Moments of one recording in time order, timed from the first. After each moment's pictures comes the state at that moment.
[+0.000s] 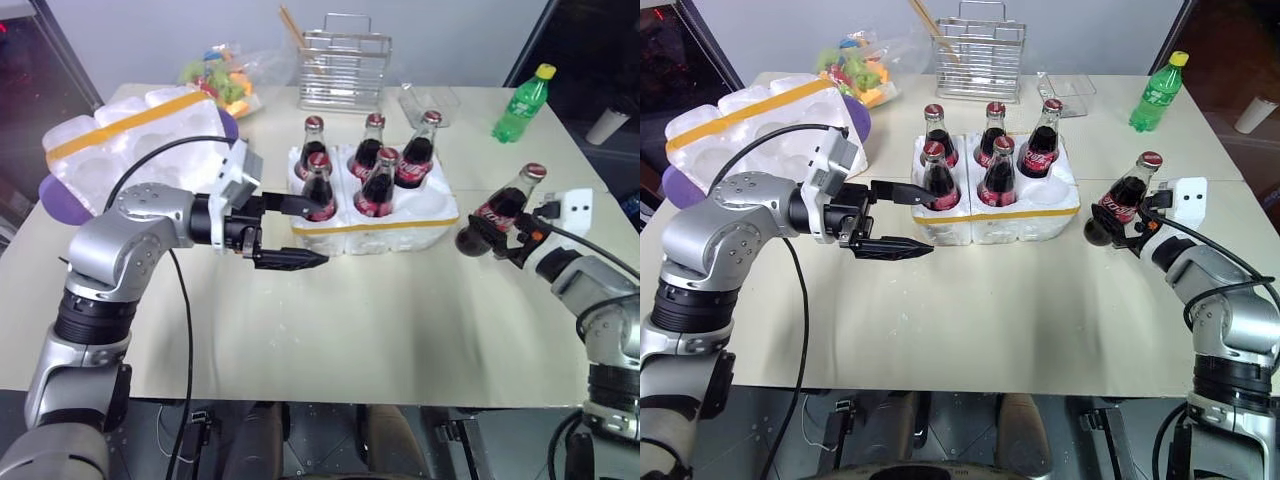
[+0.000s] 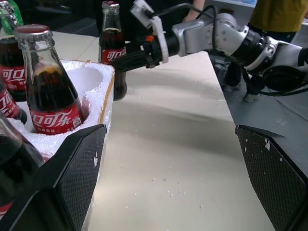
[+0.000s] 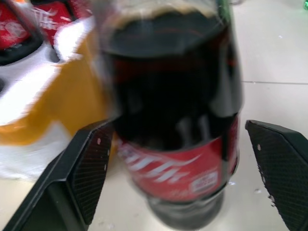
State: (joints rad) left arm -0.71 0.66 -0.07 -0.19 -0.65 0.71 -1.21; right arm -0.34 -0.63 -0.37 0.04 0.51 0.62 0.48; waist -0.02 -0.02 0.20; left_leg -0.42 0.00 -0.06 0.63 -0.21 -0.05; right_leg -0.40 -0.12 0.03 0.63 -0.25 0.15
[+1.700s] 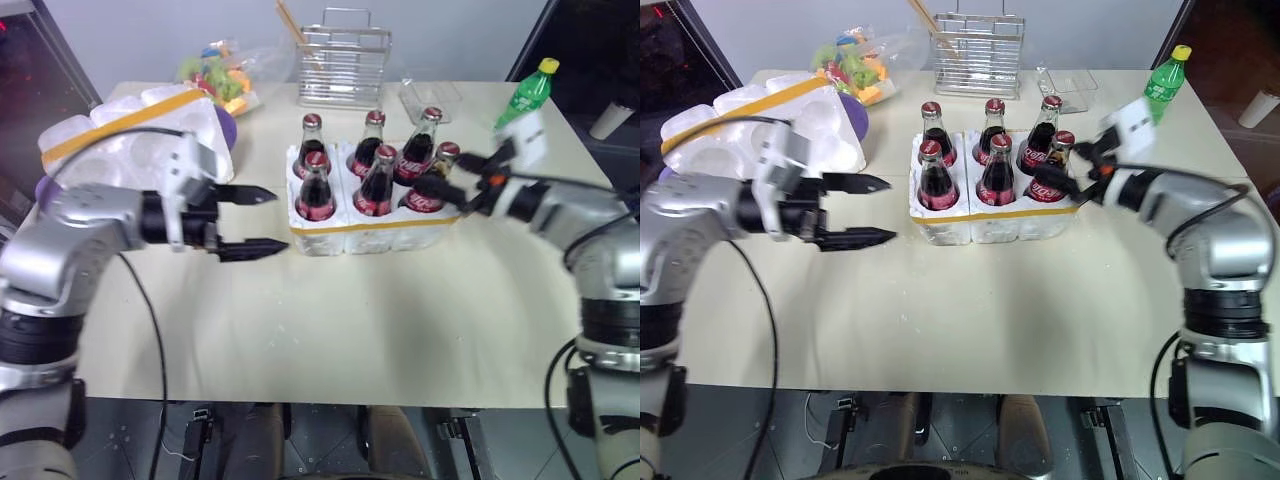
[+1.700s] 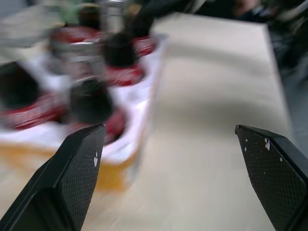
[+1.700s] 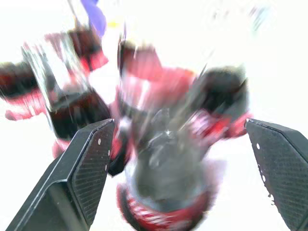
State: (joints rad) left arm -0.61 0.98 0.12 -0.20 -0.66 0.71 -1.19; right arm -0.70 -0.82 -0.25 -0.07 0.60 0.81 0.73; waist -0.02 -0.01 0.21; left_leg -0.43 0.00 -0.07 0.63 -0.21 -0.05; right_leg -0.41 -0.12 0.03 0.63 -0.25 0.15
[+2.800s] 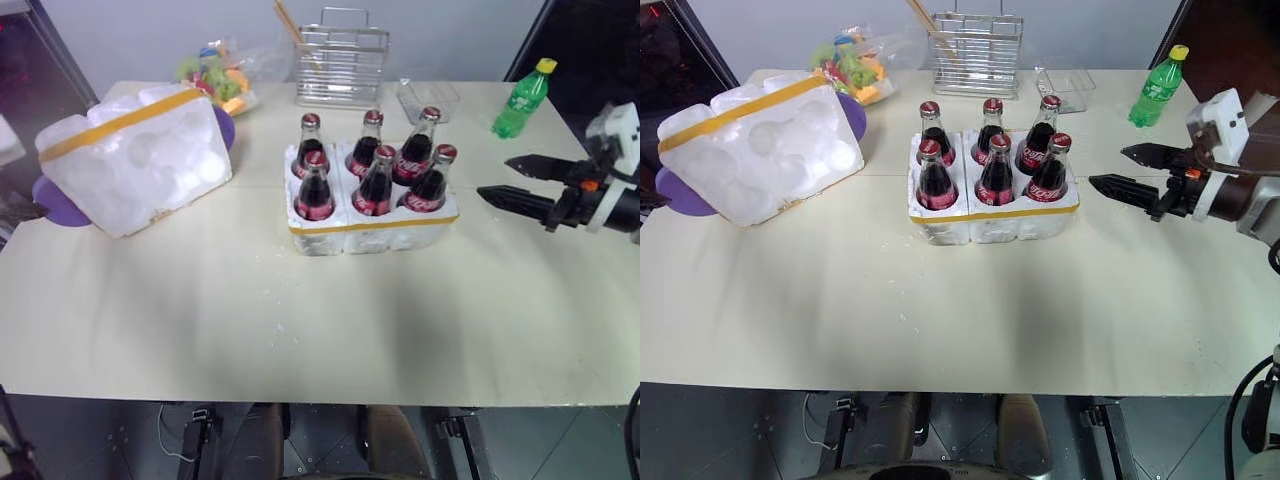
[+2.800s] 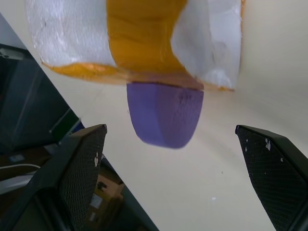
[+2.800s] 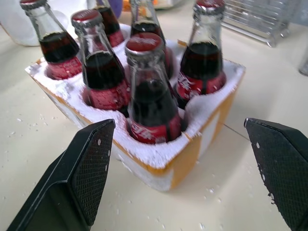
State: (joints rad) left arm -1.31 1.20 -0.26 1.32 0.34 -0.16 -1.22; right arm -0.50 -1.02 -0.34 -0.04 0.64 0.81 0.97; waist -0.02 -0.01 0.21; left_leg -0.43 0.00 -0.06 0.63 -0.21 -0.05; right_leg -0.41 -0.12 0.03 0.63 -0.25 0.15
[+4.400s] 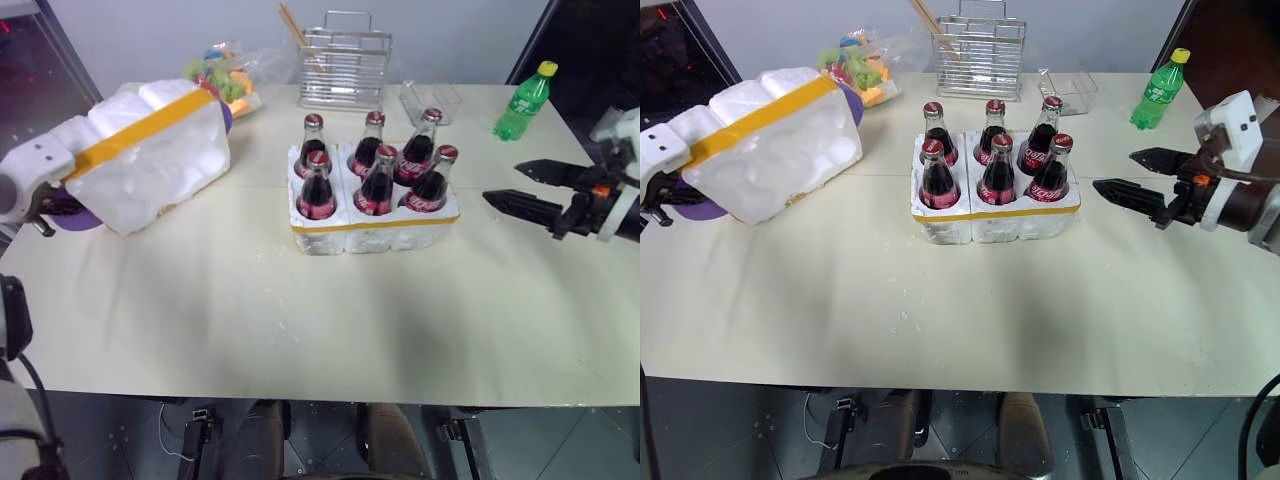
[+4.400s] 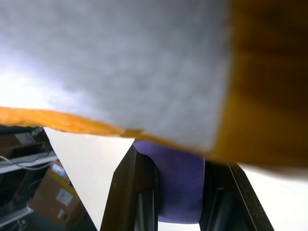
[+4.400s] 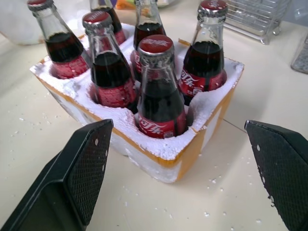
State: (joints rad) left arm -1.26 1.05 -0.17 1.36 0.38 -0.05 -1.10; right arm -0.43 -1.07 -0.42 -0.19 0.76 0.95 0.86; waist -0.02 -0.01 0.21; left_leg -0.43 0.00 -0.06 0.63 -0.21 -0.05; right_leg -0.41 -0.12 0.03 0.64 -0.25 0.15
